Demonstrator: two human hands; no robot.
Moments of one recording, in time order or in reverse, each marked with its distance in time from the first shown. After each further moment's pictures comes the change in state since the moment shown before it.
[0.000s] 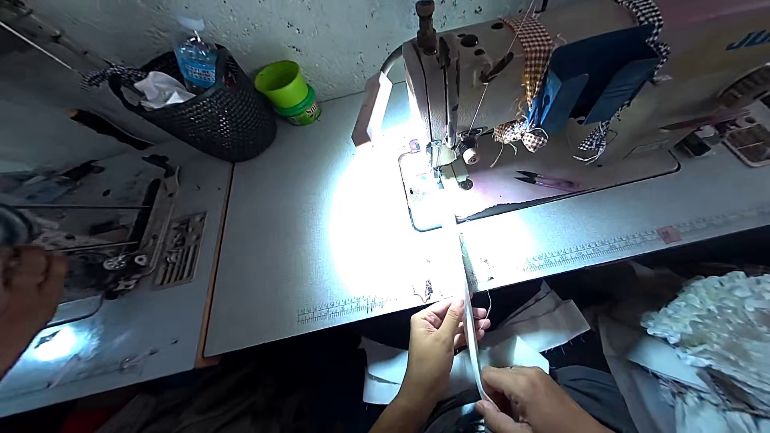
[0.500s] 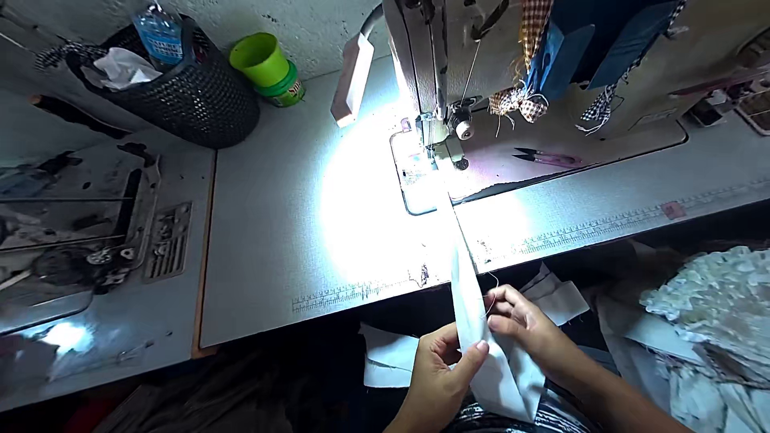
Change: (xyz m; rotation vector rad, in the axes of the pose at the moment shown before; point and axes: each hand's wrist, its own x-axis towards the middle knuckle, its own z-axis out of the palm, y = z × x) left_hand -0.035 -0.029 -0.023 0.191 -0.274 0.249; right_hand 0.025 0.045 -0.003 0.793 0.212 0.214
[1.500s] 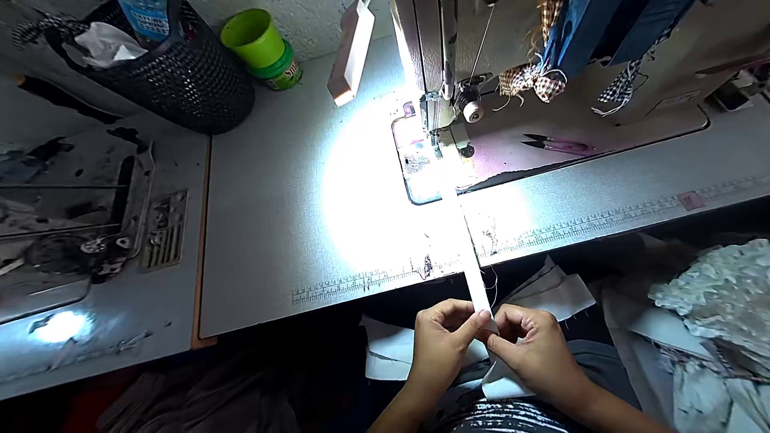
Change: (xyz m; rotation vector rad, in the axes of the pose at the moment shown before) left_hand 0.021 -0.015 -0.005 0.172 0.161 -0.079; right_hand -0.011 0.009 0.026 -0.402 0.295 -0.122
